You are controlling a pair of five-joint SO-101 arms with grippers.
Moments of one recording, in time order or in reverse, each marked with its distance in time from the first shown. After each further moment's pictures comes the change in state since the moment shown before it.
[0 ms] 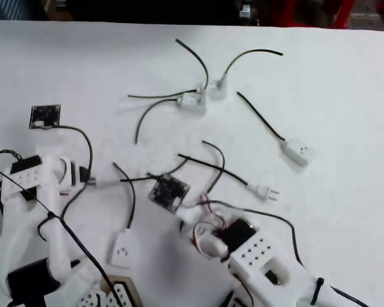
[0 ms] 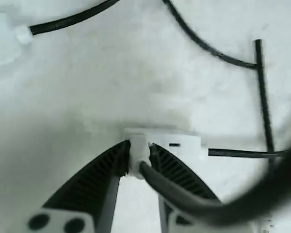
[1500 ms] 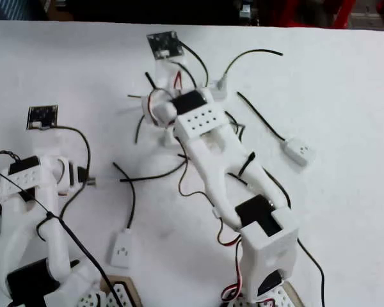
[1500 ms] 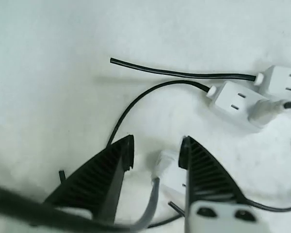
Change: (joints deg) left arm -0.7 0.0 0.0 0.0 0.0; right arm 9.4 71.1 -88.3 13.4 -30.7
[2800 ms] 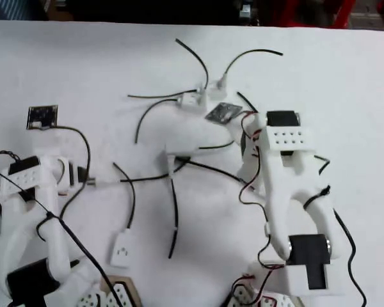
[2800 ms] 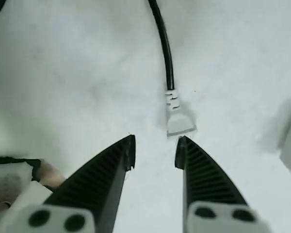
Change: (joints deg) left arm 0.0 0.0 0.0 0.0 0.0; right arm 26.4 -23.4 35.8 25.5 59.3
